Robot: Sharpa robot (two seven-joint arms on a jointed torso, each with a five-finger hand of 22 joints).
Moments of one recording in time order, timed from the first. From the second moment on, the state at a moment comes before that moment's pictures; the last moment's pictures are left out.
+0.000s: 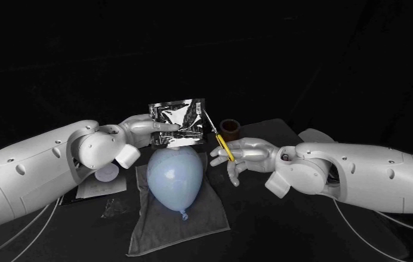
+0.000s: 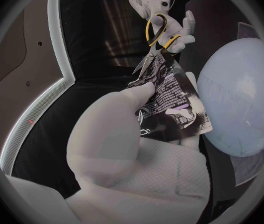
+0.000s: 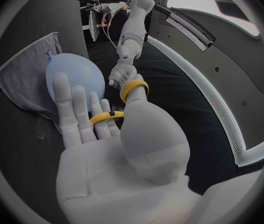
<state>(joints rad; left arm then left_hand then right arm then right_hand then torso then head) 1.30 -0.58 -0.02 1.17 -0.08 0.19 -0.11 1.36 -0.08 0.62 0.02 0.05 0.98 0.15 0.37 0.38 1.33 0.08 0.07 0.07 1.23 0.05 0.16 0.34 0.17 1.21 0.15 0.15 0.07 1.18 -1.06 -0.15 1.69 -0.15 0.01 0.12 1.29 0.09 -0.40 0.02 0.05 0.41 0.15 0.48 0.55 0.81 0.21 0.19 0.07 0.68 0.22 1.21 0.33 0.15 0.98 0.24 0.84 0.68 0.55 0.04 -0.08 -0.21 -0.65</state>
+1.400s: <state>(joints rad) 1.30 -0.59 -0.02 1.18 -0.09 0.21 -0.11 1.36 -0.08 0.62 0.02 0.05 0.97 0.15 0.37 0.38 1.34 0.08 0.07 0.07 1.23 0.05 0.16 0.34 0.17 1.22 0.15 0.15 0.07 1.18 -1.02 -0.14 1.67 -0.13 0.03 0.12 1.28 0.08 -0.38 0.05 0.05 0.39 0.14 0.51 0.54 0.81 0.20 0.19 0.07 0.66 0.22 1.22 0.34 0.15 0.97 0.24 0.84 0.68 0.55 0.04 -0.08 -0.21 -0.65</state>
